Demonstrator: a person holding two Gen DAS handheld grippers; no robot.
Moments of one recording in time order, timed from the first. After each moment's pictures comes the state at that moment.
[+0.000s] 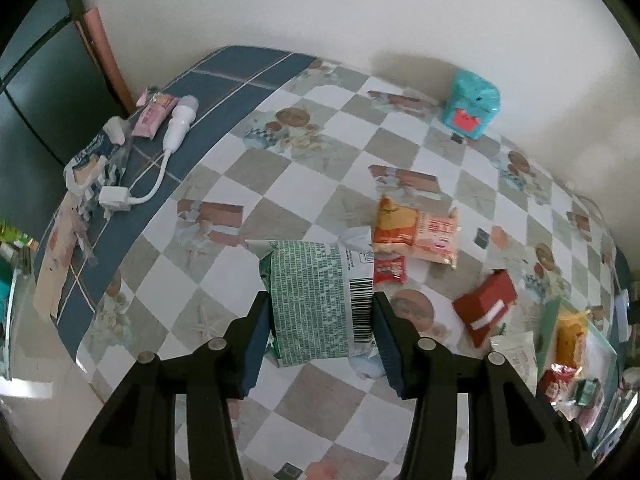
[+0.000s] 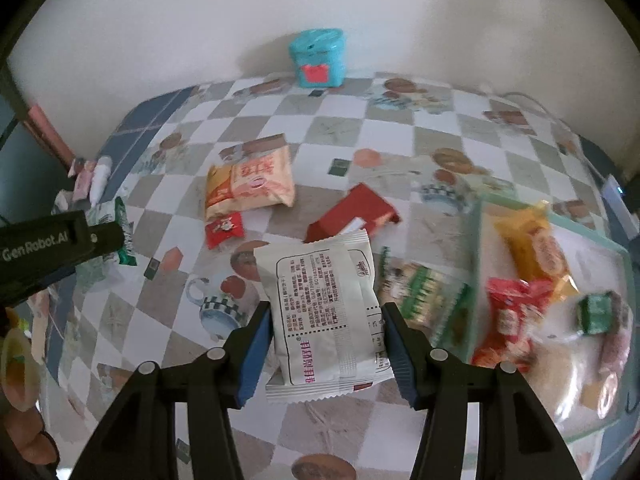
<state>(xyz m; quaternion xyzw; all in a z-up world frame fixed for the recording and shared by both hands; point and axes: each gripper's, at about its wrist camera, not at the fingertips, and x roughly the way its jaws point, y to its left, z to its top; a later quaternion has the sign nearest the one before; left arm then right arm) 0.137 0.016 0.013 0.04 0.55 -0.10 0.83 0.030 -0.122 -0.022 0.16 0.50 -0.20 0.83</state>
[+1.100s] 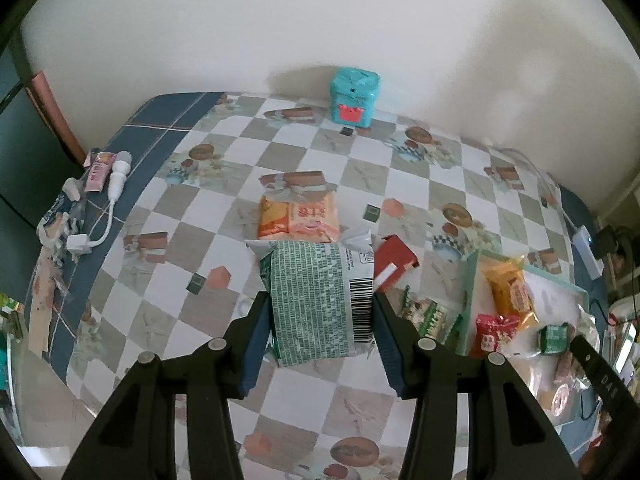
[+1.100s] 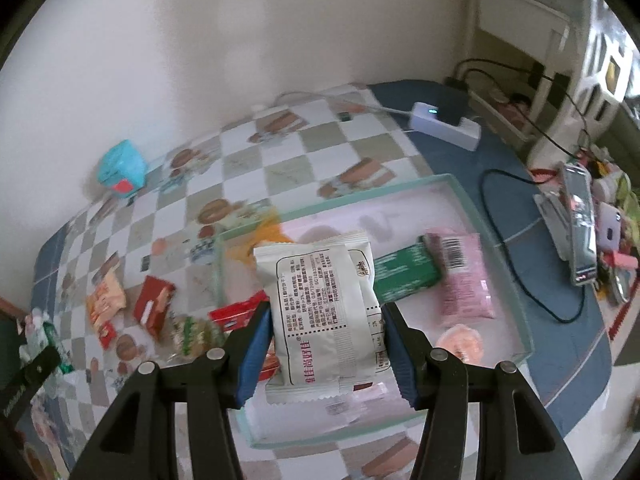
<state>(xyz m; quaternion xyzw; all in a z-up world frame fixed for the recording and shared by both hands) 0.067 -0.063 0.045 0.10 0.51 -0.20 0.83 -0.111 -0.264 0.032 0.28 0.43 -0.42 0.75</state>
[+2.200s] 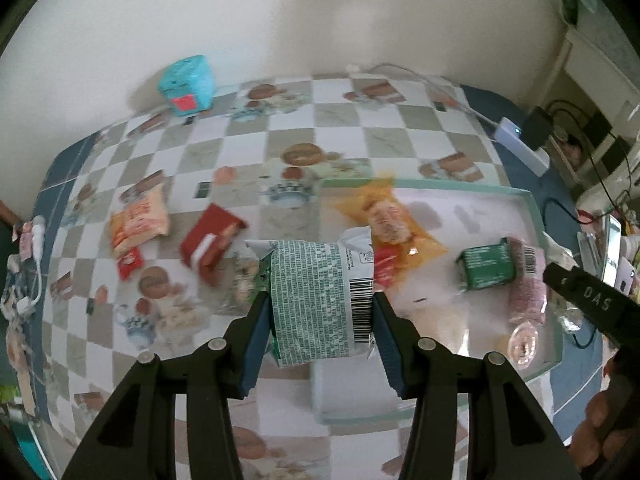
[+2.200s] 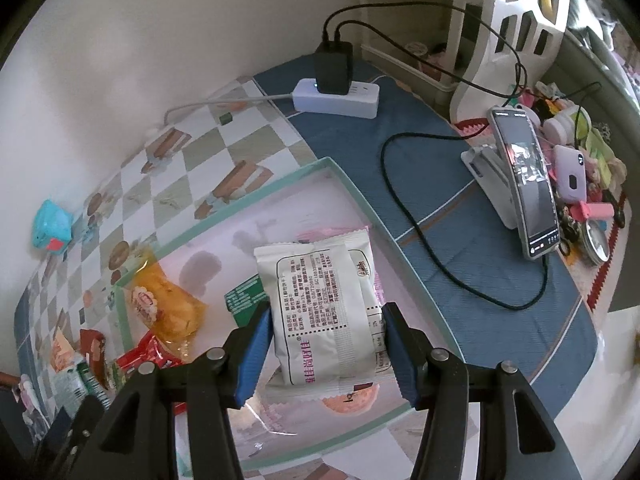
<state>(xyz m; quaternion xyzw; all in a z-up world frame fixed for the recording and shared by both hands) -0.032 -0.199 0.015 0.20 0.51 -0.32 0.77 -0.182 -0.341 0.008 0.35 0.42 -0.49 0.68</state>
